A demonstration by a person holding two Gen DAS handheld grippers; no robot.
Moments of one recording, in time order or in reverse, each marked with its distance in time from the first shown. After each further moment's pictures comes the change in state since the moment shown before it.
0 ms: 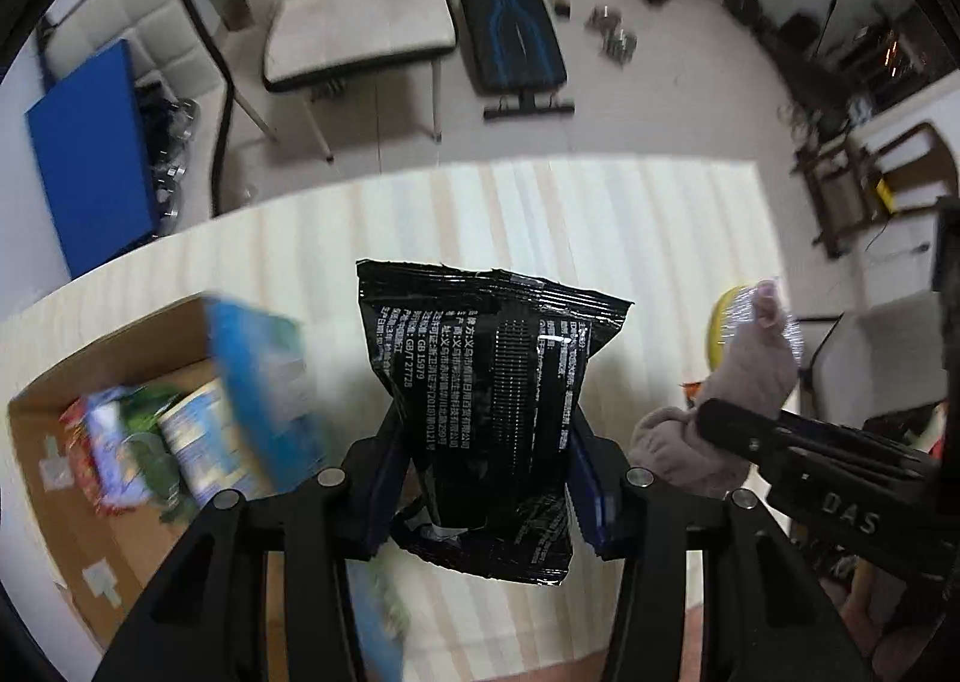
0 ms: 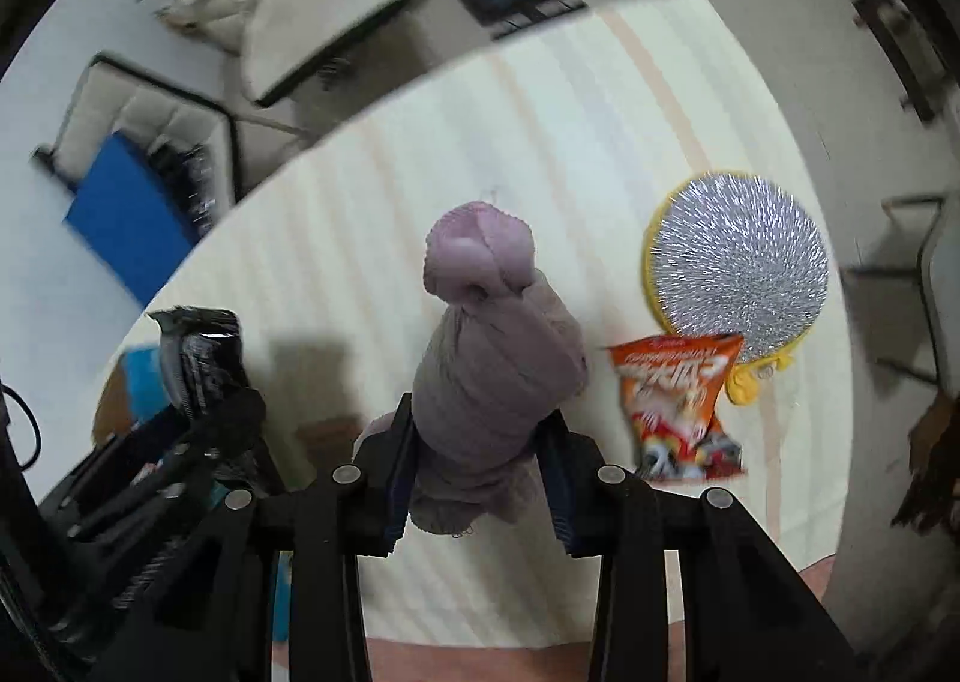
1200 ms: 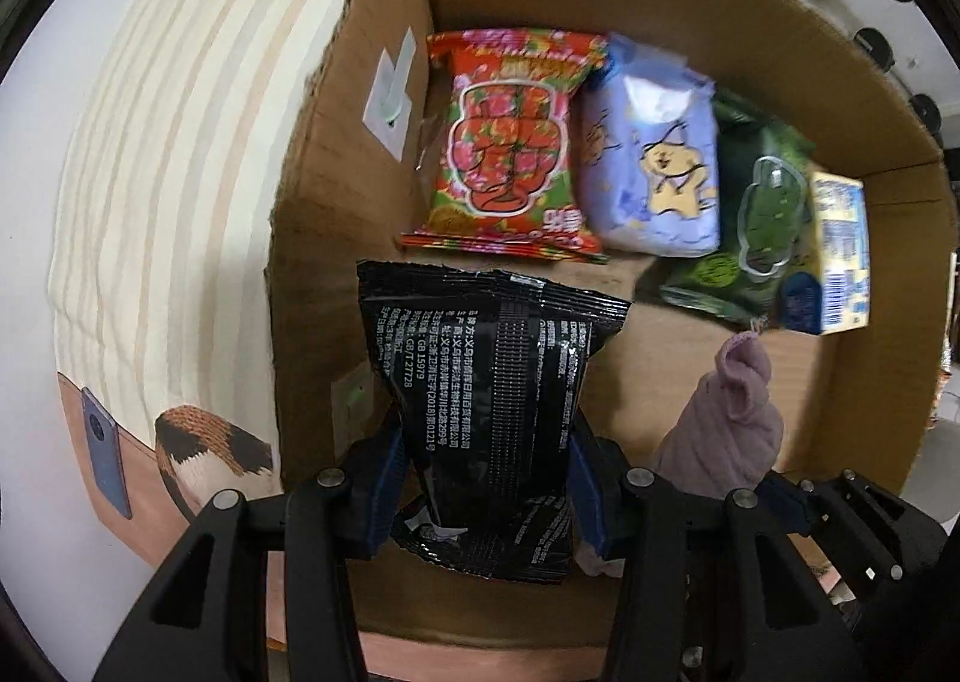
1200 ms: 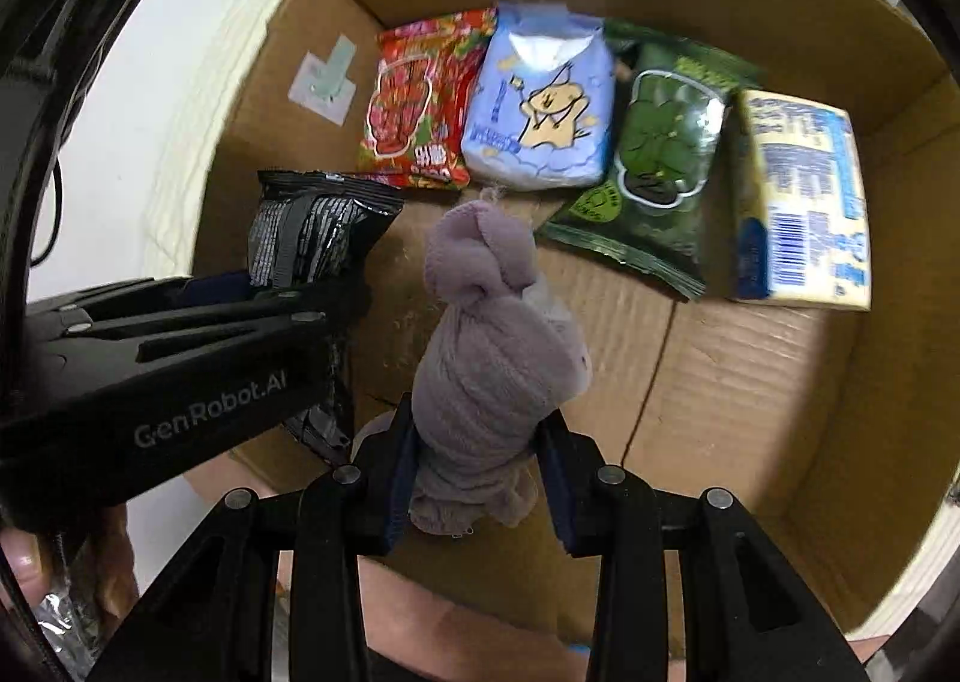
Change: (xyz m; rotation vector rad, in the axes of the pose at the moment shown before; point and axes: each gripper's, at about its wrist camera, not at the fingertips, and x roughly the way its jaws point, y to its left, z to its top) left arm 0.020 0.338 -0.181 -0.417 0.232 0.125; right arm 0.131 0.339 -0.250 -0.688 0.197 0.009
